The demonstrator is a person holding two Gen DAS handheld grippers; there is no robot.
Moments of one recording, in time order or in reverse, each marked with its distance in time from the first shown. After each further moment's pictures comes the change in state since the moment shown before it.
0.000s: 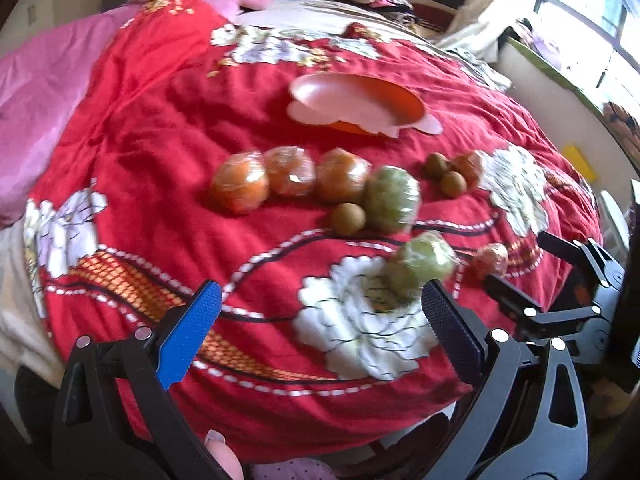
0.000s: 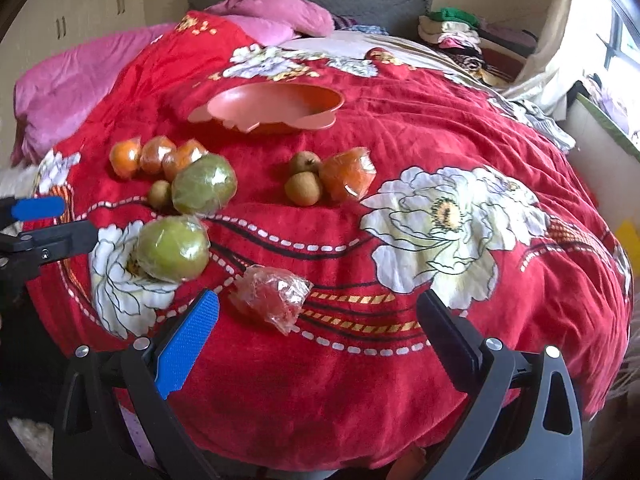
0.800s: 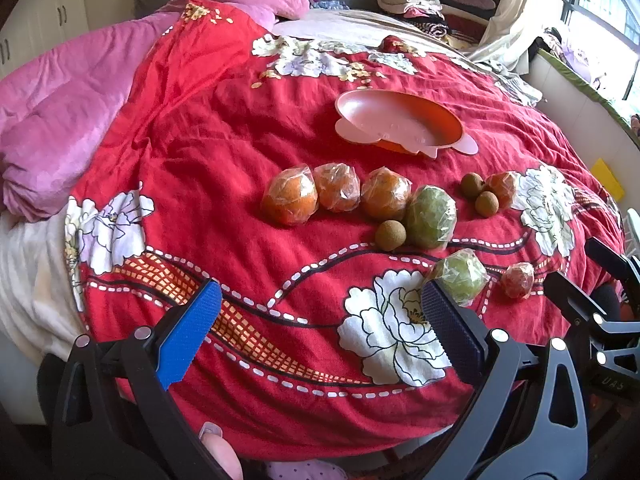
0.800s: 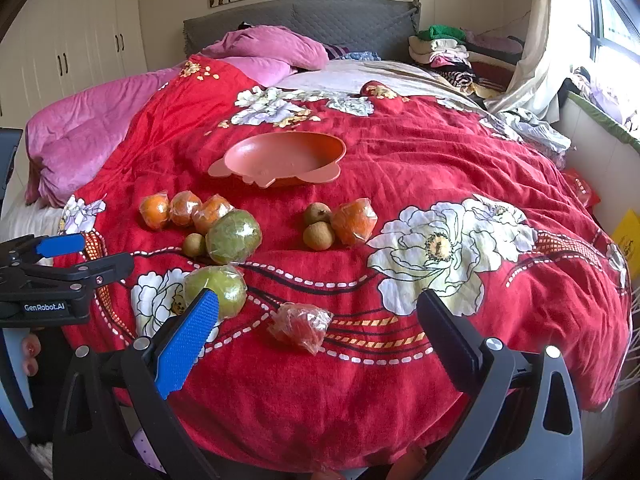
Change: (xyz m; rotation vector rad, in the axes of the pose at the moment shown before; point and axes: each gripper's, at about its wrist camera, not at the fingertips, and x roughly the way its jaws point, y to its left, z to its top) left arm -0.018 0.015 0.005 -0.055 -0.040 0.142; right arm -0.042 0.001 0.013 0.081 -0.115 0.013
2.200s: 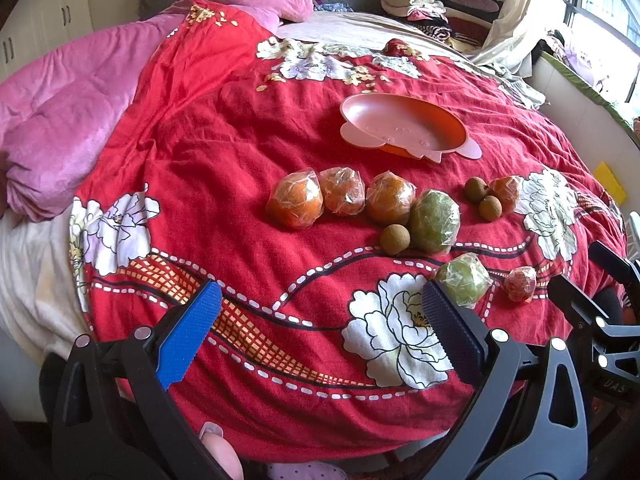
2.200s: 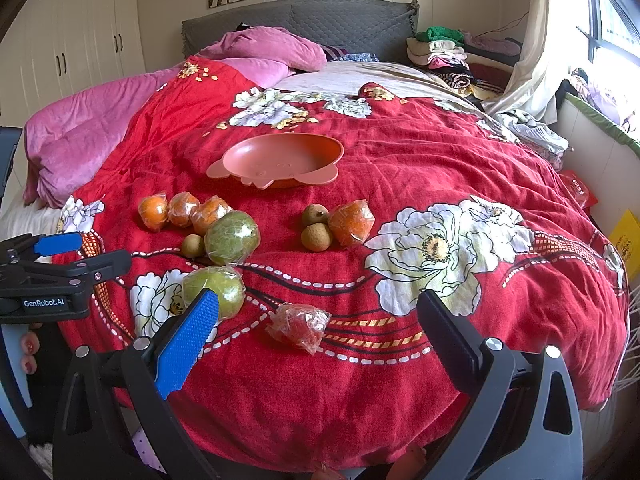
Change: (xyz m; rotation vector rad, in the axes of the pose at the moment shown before) left arm 0.000 0.004 0.002 0.001 -0.006 0.004; right arm -0.001 0.007 -0.002 -0.002 -0.002 -0.003
